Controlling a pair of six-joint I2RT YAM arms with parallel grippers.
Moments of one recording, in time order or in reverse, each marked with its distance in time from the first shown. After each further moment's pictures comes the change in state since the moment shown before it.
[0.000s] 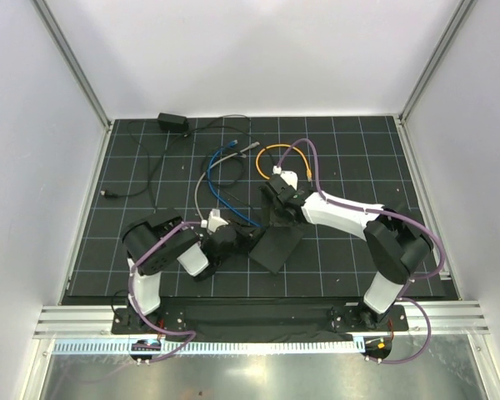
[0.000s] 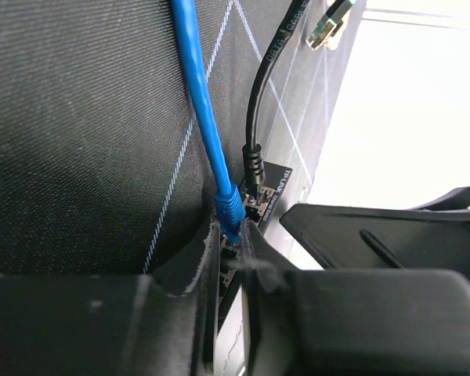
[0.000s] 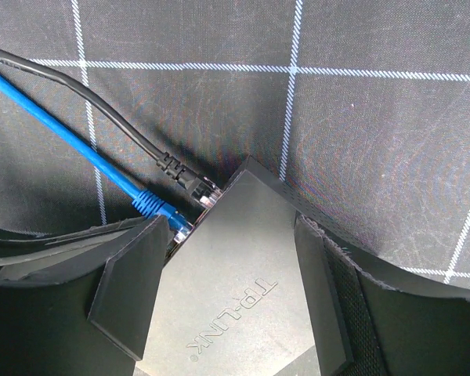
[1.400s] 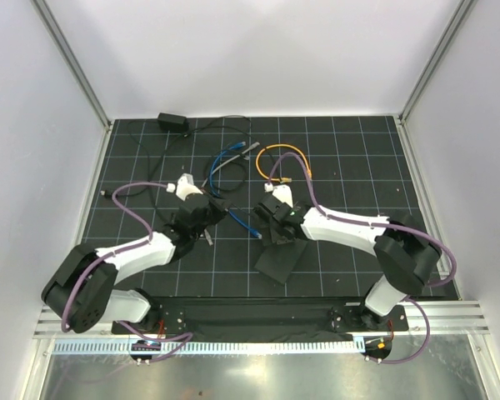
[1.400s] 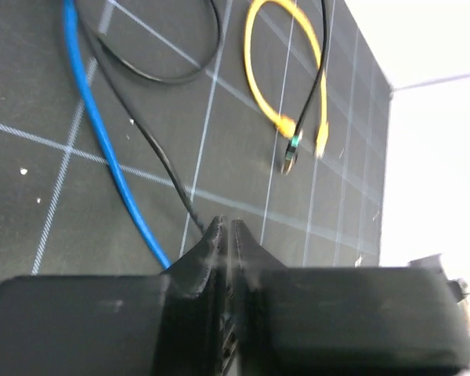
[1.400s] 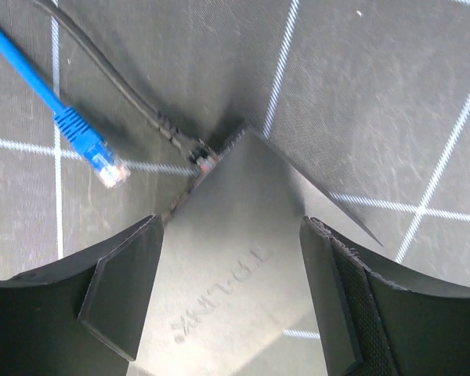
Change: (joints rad) left arm 0.242 -0.587 0.080 -0.651 -0.057 0.484; right arm 0.142 -0.076 -0.077 -0.080 0.110 -0.052
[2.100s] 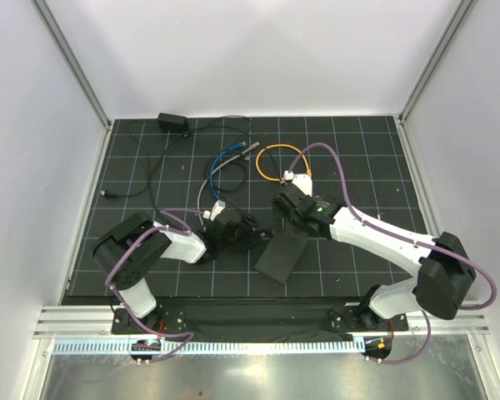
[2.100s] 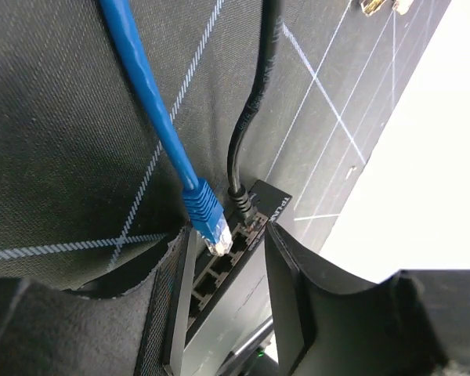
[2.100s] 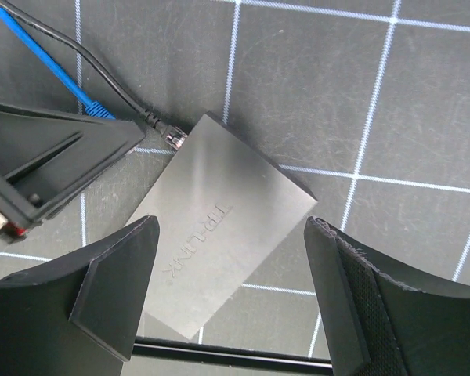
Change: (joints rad) left arm -0.183 0.372 0.070 0.076 0.234 -0.429; right arm -0.053 -0.232 0.006 -0.143 -0.005 0.013
